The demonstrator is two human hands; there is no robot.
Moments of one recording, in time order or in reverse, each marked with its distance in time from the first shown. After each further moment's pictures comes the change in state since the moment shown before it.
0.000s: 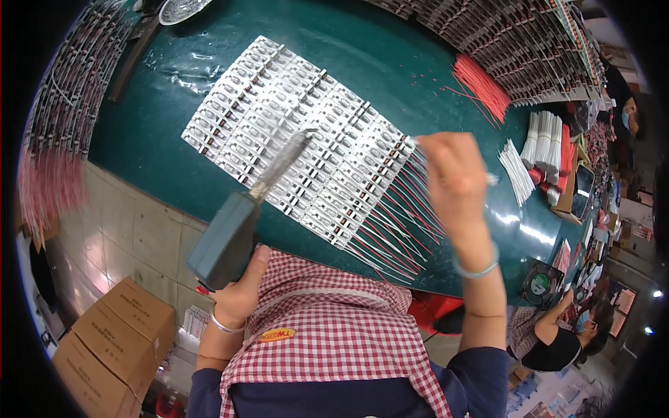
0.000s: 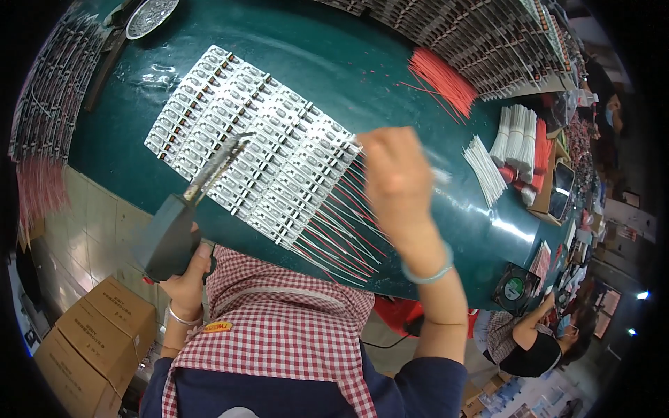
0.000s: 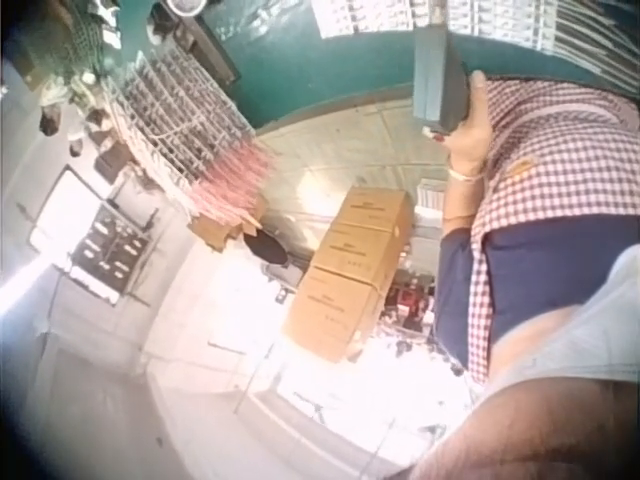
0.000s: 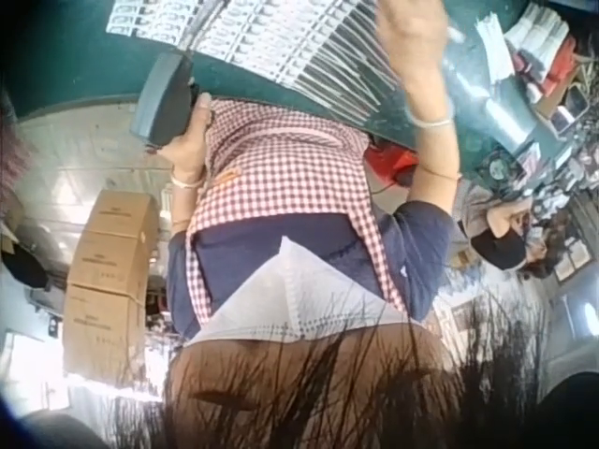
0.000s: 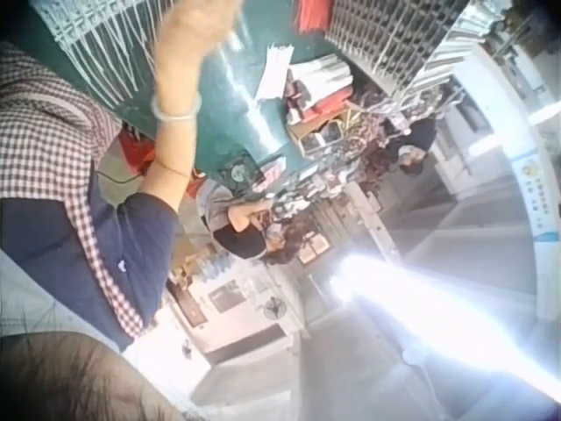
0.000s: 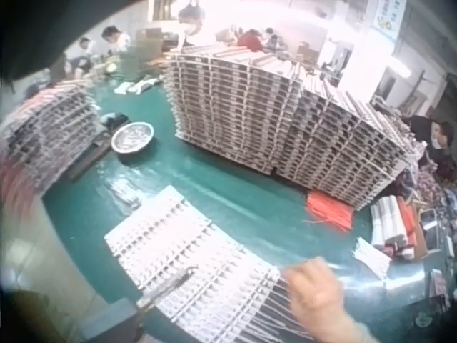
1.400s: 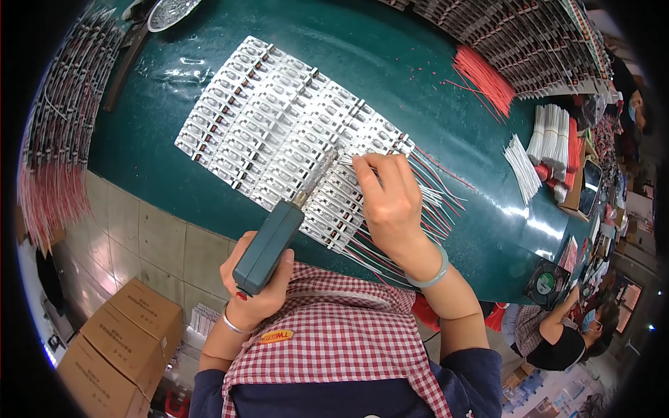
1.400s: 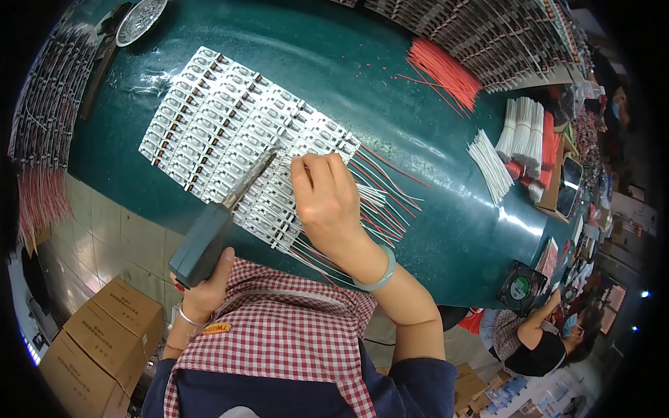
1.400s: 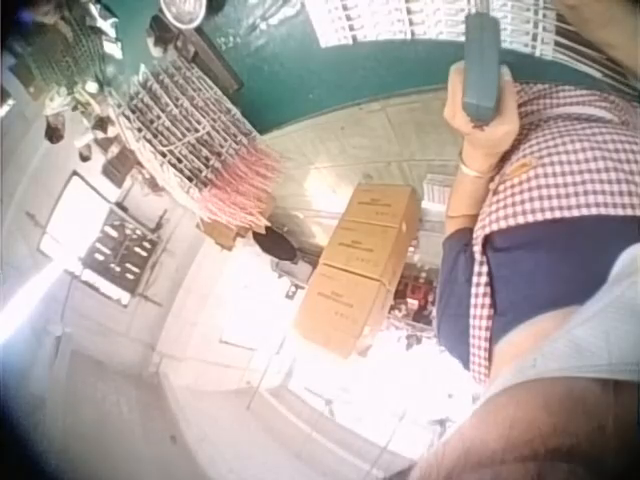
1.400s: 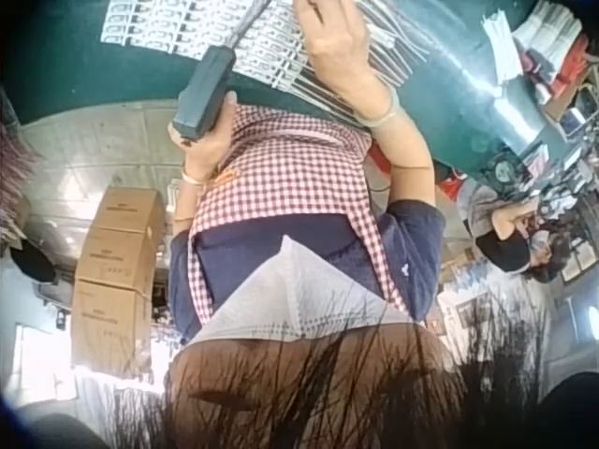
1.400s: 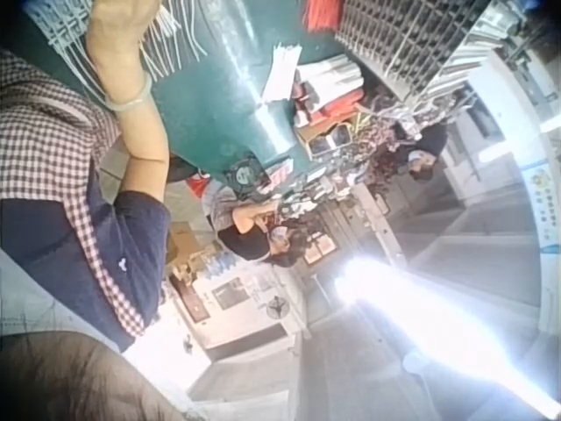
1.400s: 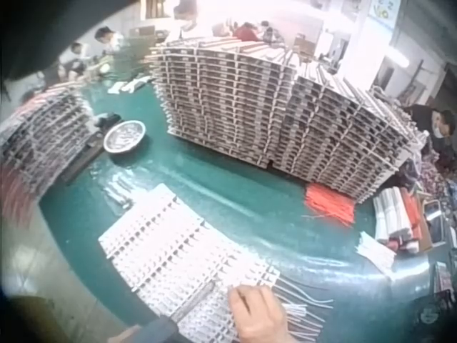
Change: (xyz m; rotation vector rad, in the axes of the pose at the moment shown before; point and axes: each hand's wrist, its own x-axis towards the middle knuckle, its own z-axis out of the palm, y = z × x) left_hand 0.014 0.016 0.030 0.285 -0.201 0.254; right_hand -0.021 -0.053 0.053 0.085 0.021 -0.009
